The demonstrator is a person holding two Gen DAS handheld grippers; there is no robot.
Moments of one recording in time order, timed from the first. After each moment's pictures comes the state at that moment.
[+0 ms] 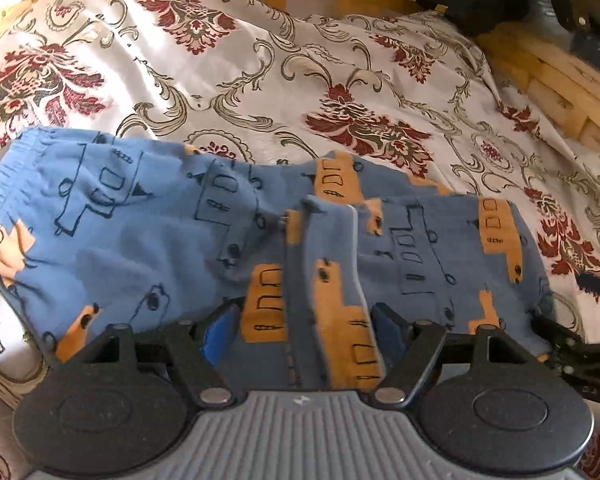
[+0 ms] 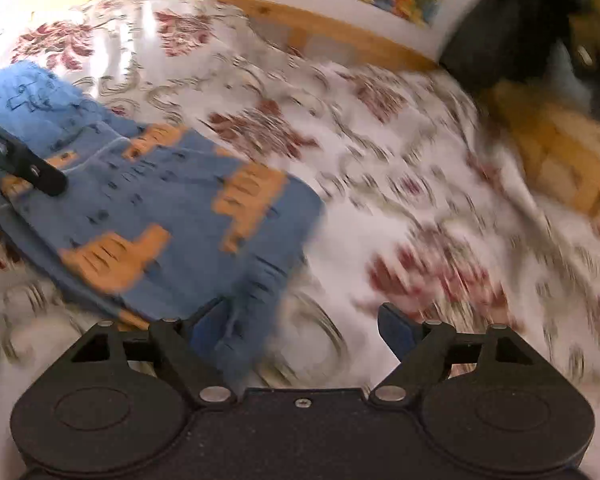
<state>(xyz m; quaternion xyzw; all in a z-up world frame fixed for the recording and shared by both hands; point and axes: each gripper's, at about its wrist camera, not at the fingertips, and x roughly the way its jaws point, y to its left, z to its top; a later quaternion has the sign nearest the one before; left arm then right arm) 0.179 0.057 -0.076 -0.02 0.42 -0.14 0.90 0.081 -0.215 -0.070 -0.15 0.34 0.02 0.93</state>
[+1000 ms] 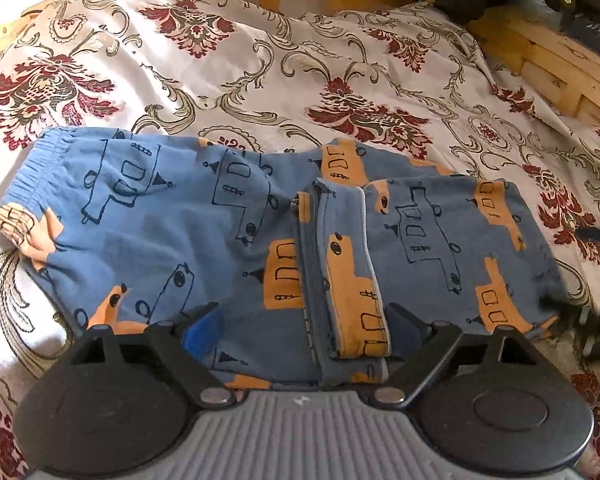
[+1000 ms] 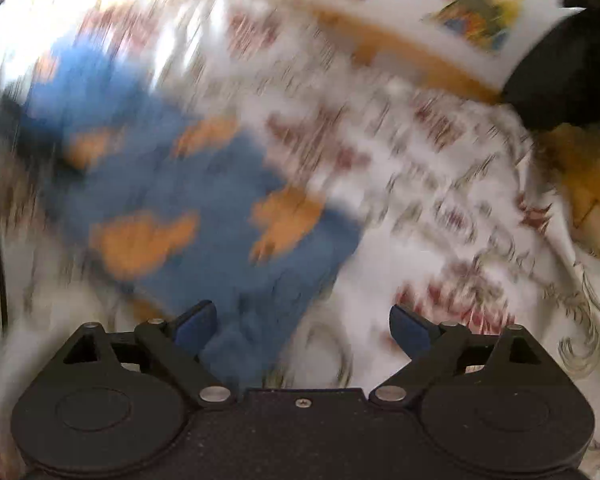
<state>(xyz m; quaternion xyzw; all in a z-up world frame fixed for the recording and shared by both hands) 0.160 0.061 -0.073 0.02 0.42 -0.13 0.90 0.082 -0.205 -0.067 -0.23 0.33 0.13 0.90</state>
